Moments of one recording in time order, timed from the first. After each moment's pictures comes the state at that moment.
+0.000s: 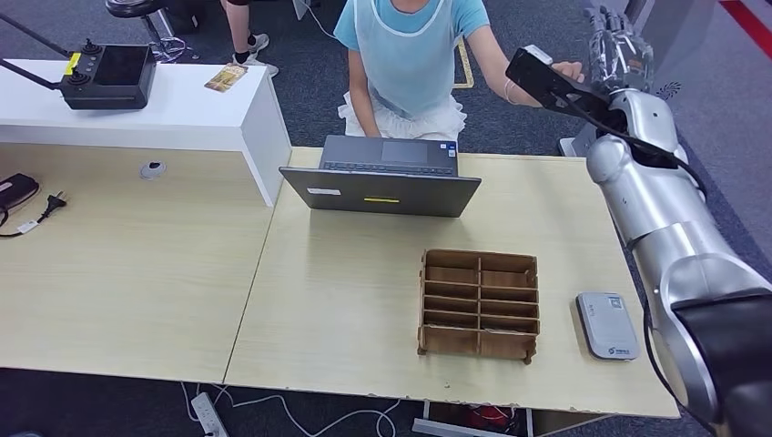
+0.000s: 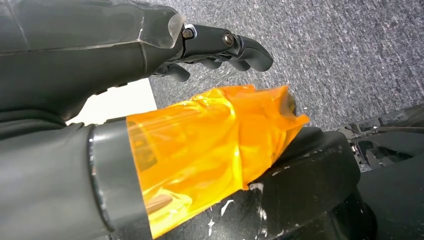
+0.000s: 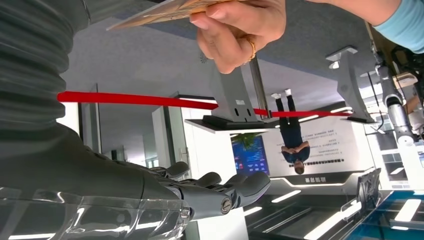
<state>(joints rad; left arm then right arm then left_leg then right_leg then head) -0.08 -0.21 1.01 -0.23 -1.42 0.13 0.04 -1.15 -0.18 0.43 -0.70 1.08 -0.14 0.09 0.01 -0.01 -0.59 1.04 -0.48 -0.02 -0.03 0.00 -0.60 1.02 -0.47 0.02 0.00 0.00</state>
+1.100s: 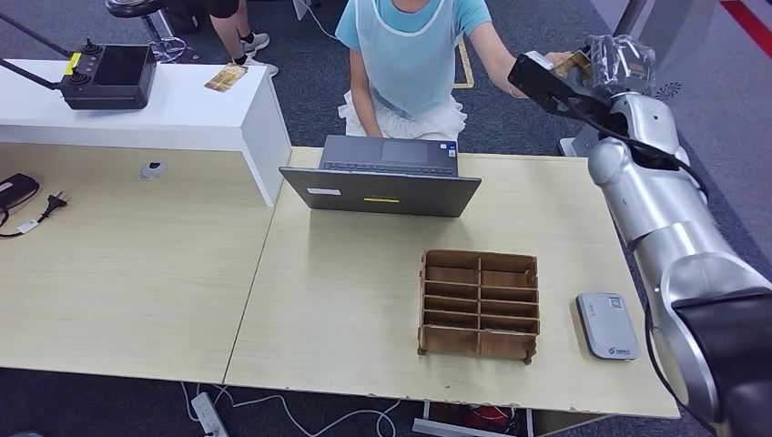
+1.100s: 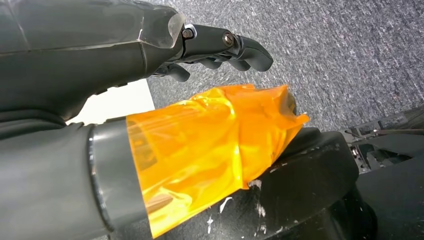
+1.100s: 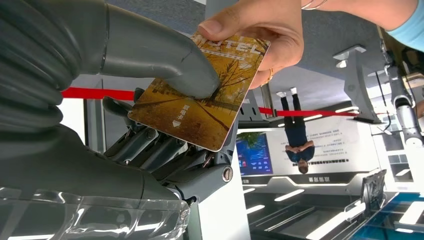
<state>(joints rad) -0.08 -0.21 0.99 -0.23 -1.44 0.13 0.04 -1.16 -0.18 0.42 -0.67 1.11 -0.15 0.09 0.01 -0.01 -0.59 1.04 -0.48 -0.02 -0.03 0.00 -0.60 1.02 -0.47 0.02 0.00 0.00</state>
